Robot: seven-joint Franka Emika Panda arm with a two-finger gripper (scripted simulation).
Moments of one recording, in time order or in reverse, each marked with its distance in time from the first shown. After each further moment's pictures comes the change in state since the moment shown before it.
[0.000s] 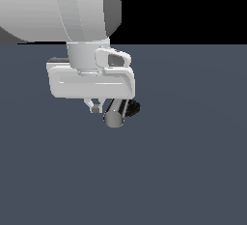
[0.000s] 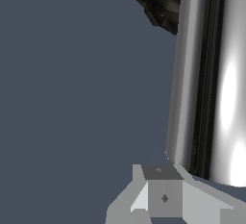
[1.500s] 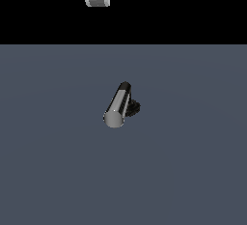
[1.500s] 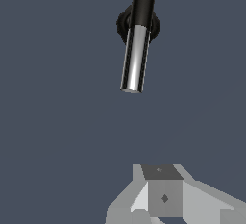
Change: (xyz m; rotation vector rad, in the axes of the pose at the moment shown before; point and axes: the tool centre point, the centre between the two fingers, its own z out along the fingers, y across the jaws) arm -0.080 0.042 -0.213 -0.017 0.030 -0.036
